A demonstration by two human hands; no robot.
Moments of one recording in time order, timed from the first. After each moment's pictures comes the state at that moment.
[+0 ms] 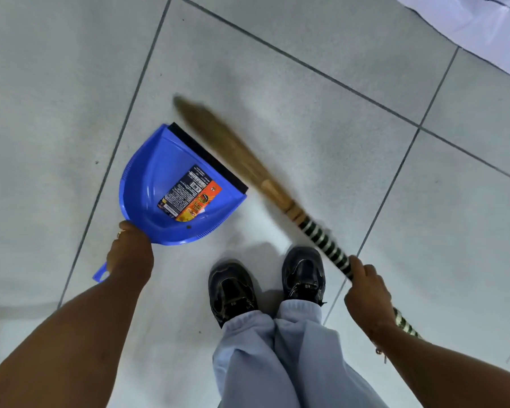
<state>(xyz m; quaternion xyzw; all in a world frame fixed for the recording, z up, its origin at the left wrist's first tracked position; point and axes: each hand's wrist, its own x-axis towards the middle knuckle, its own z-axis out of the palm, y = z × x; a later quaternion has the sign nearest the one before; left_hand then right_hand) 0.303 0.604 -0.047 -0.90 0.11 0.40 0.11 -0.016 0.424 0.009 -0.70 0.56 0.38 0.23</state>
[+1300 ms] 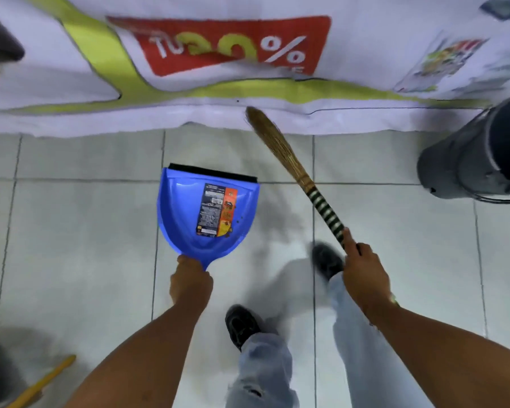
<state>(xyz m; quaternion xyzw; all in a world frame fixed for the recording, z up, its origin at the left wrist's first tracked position) 0.225 0.399 0.278 -0.91 0.18 0.37 0.03 -0.056 0.305 0.262 -0.68 0.65 0.16 0.29</state>
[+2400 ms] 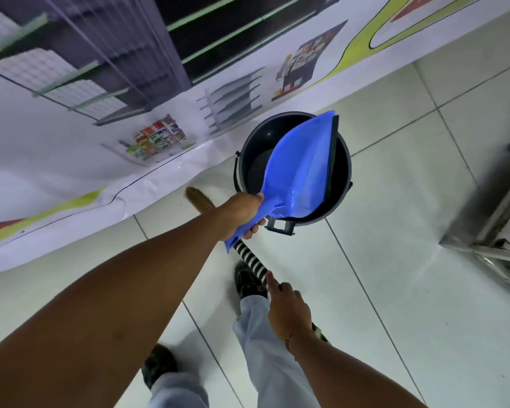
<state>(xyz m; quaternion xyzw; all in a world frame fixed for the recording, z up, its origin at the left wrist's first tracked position) -0.284 -0.104 0.288 -0.62 0.40 0.66 0.16 -0.352 0.100 0.244 -0.51 0.70 0.23 0.45</state>
